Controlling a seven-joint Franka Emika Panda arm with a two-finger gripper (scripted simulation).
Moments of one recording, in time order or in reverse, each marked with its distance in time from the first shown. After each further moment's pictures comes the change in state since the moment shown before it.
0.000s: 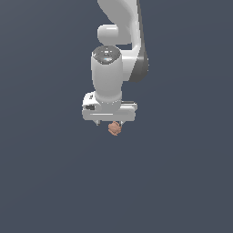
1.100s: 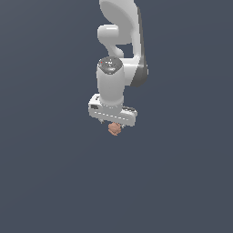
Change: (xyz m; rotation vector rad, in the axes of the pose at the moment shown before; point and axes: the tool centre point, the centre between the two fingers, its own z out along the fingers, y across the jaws) arm -0.025 -0.011 0.037 0.011 -0.014 0.265
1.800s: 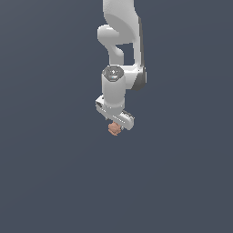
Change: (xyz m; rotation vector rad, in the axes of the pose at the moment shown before) arm -0.040 0.002 0.045 -0.002 -0.018 0.359
